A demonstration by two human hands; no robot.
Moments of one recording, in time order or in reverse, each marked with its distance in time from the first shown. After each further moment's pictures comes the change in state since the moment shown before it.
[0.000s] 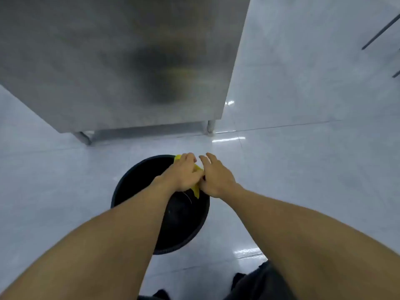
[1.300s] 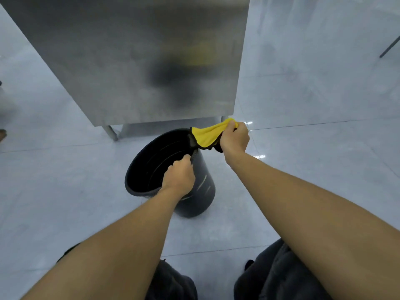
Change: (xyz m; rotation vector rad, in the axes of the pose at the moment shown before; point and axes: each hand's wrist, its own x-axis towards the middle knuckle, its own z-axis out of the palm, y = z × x) left_hand -0.103 -0.020 0.077 0.158 0.464 -0.141; right_hand -0.034 -0.022 -0.010 0.999 0.695 0.335
